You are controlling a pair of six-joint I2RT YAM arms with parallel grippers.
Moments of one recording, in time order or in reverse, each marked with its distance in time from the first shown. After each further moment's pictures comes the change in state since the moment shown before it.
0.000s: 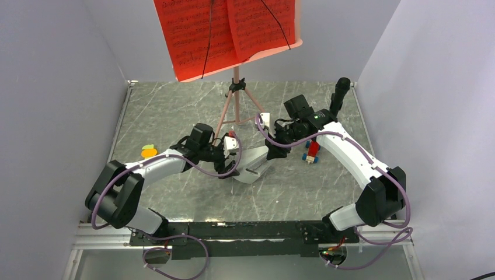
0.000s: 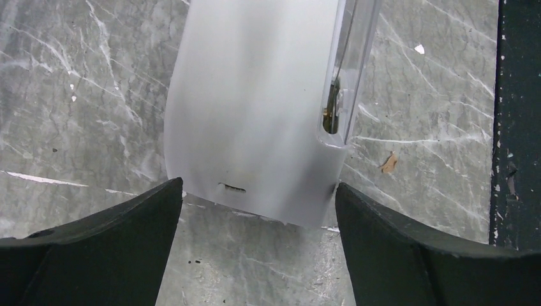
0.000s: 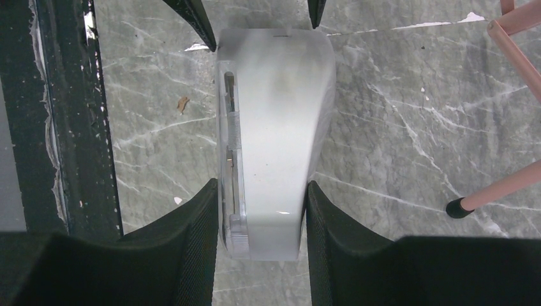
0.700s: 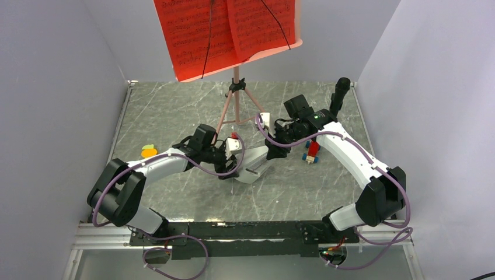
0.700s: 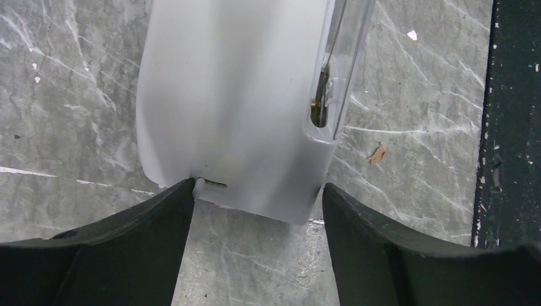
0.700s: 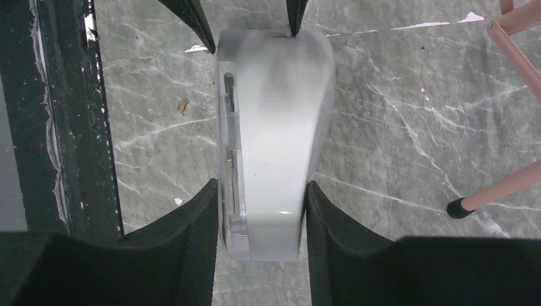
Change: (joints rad) left arm -0.023 0.026 0.033 -0.087 -0.018 -0.009; right arm 0.000 0.001 0.000 0.003 -0.001 0.008
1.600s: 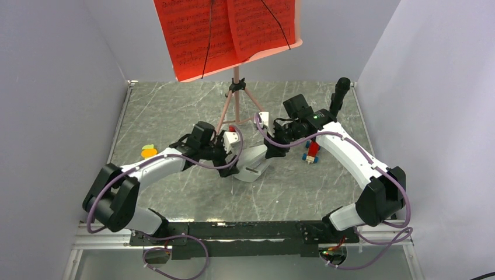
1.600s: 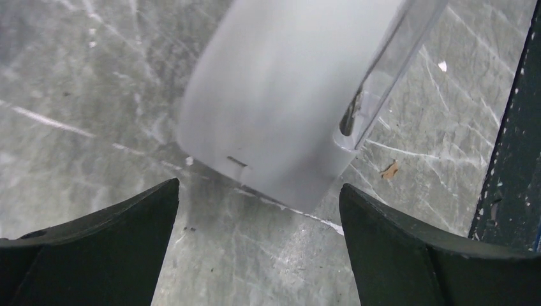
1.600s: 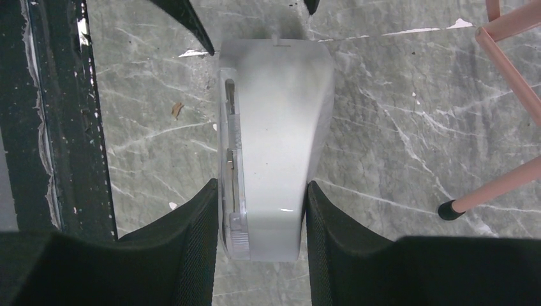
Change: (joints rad) left arm -0.005 -0.026 0.023 -0.015 -0.130 -0.134; right arm 0.005 0.000 0.003 0.022 0.008 0.011
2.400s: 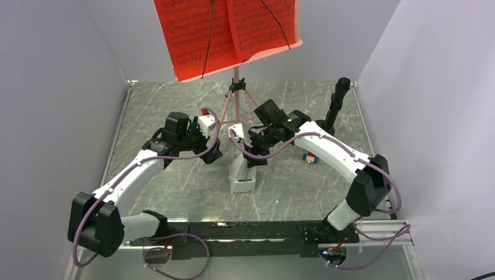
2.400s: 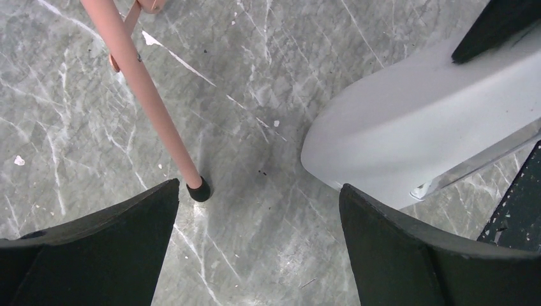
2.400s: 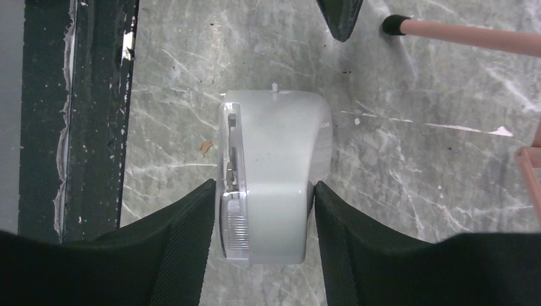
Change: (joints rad) left arm 0.197 -0.243 0.053 -0.196 -0.089 -0.098; right arm 0.221 0.120 0.118 -0.001 0.024 -0.028
